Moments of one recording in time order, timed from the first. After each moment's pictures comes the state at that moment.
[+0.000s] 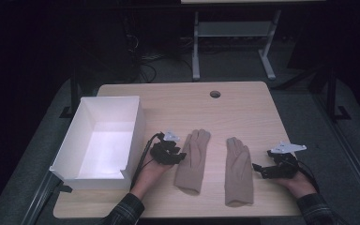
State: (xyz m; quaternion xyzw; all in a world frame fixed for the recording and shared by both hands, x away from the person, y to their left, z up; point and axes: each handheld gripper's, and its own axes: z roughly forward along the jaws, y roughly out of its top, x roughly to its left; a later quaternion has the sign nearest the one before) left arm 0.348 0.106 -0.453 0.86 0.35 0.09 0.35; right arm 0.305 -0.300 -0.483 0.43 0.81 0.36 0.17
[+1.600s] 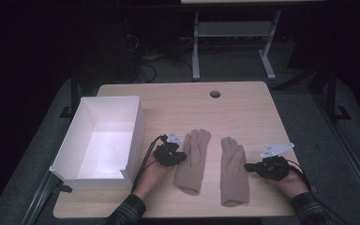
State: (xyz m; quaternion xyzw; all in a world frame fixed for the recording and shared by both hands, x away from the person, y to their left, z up) left arm 0.347 0.099 -0.463 0.87 0.34 0.06 0.35; right arm 0.301 -0.270 -0.470 0.31 0.87 0.38 0.07
